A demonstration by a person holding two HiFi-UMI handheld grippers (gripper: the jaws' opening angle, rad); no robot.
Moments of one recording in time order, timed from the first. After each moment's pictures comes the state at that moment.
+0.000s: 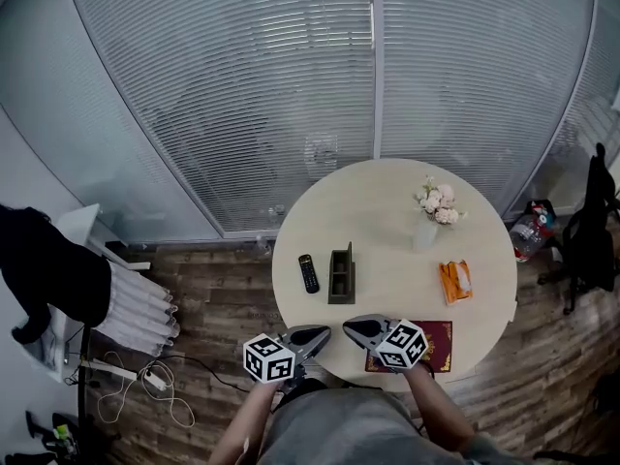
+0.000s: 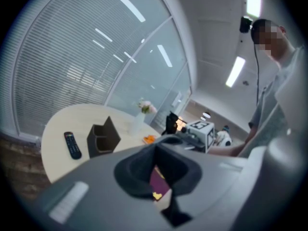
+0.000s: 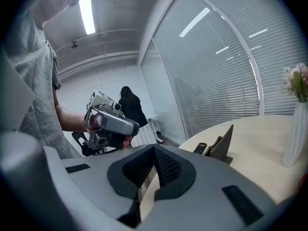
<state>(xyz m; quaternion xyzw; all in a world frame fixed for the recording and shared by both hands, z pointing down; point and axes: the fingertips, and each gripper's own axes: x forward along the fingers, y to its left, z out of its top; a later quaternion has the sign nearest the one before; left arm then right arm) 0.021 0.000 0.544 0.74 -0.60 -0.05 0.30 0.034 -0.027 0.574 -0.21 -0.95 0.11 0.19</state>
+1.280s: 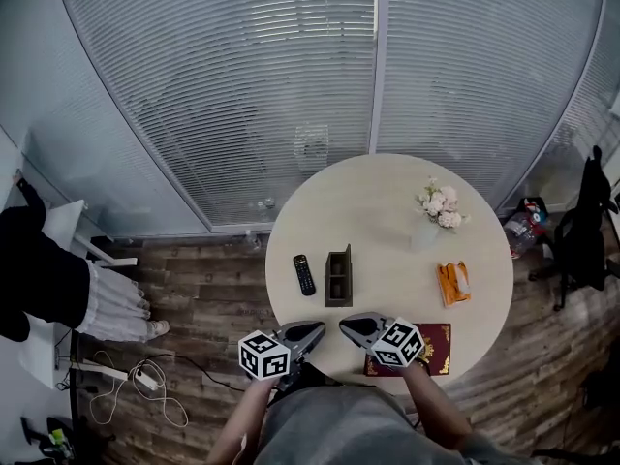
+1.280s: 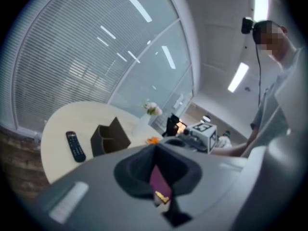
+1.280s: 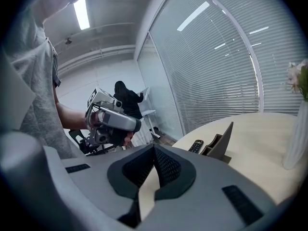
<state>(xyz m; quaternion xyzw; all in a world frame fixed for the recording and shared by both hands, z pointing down) -0.019 -0.013 0.558 0.74 -0.59 -0.07 0.32 0.003 -0.038 0.589 -0.20 -0.95 0.11 0.22</state>
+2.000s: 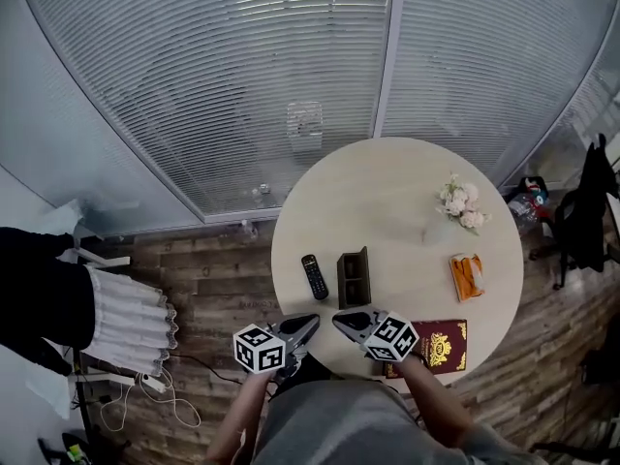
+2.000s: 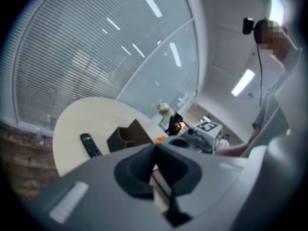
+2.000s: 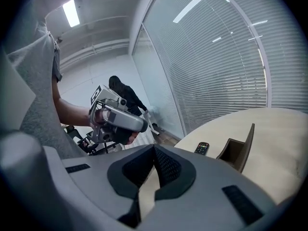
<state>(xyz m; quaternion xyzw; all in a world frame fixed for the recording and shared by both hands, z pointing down) -0.109 -0.016 0.585 0.73 -0.57 -0.07 0.36 -0.081 -0.028 0.611 -0.20 -0.94 0.12 0.26</state>
